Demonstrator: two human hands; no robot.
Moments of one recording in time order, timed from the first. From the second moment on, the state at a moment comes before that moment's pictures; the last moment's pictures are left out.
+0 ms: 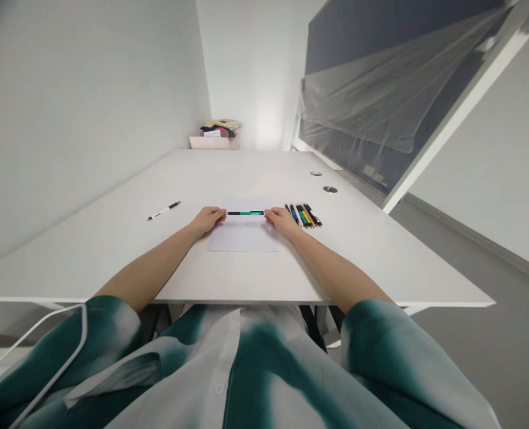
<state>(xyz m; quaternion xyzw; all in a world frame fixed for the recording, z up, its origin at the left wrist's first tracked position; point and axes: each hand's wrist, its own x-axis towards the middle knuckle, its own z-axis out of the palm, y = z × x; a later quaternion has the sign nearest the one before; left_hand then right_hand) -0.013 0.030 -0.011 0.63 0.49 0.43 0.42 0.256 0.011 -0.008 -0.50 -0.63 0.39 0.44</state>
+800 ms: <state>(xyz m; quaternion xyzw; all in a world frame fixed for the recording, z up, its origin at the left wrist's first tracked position) -0.004 0.014 0.000 0.70 0.49 0.41 0.31 0.253 0.011 -0.011 -0.48 -0.61 0.42 0.47</state>
